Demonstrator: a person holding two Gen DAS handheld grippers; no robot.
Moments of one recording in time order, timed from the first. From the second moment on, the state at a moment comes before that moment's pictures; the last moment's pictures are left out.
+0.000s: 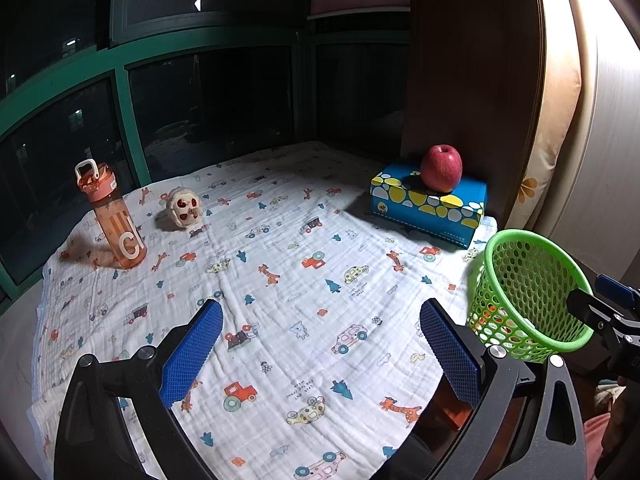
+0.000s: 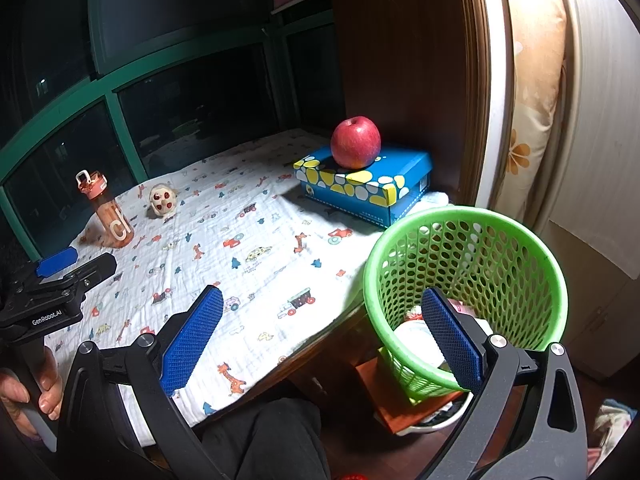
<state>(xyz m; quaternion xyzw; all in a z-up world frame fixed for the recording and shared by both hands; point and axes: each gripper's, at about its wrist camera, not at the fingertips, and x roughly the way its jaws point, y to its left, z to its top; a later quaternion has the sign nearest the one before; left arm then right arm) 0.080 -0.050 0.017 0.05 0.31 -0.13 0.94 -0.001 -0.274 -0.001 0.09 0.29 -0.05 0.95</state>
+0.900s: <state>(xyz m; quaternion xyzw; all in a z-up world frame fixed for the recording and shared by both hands) 0.081 -0.055 0.014 0.05 0.31 -0.13 0.94 0.002 -0.273 -0.003 0.10 0.30 -0.04 0.95</state>
